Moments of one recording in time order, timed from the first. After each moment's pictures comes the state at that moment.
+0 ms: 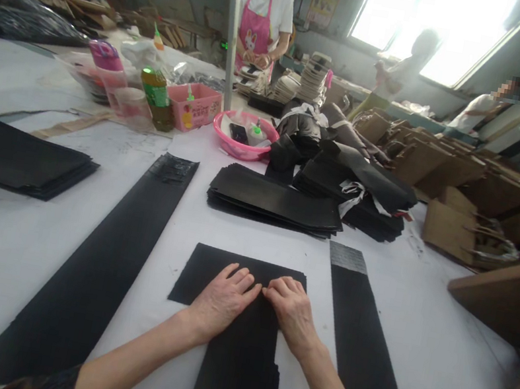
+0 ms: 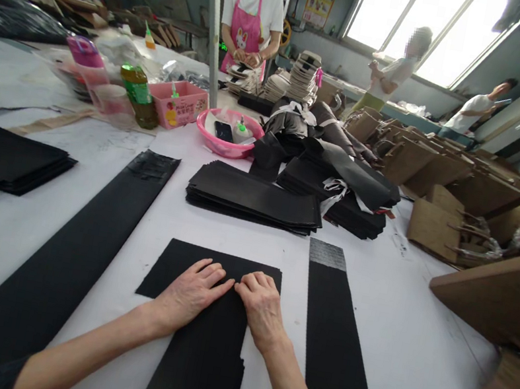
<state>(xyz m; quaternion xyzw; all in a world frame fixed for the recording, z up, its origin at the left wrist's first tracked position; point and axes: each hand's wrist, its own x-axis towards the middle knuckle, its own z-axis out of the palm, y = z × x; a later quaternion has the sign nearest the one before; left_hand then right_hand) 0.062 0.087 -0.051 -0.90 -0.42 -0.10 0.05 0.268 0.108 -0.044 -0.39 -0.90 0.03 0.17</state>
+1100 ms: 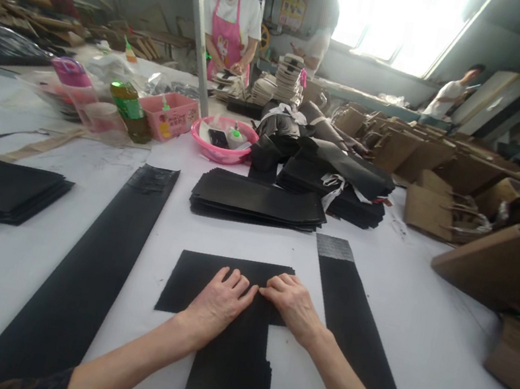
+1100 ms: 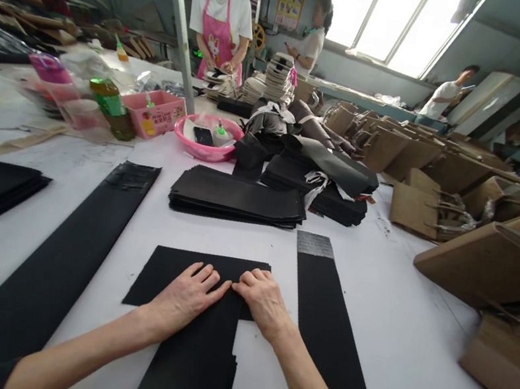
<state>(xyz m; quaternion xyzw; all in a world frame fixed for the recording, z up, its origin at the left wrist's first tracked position) 0.075 0.089 -0.045 -0.92 -0.38 -0.03 0.11 0.295 0.111 -0.027 -0.37 -0.92 0.03 0.11</state>
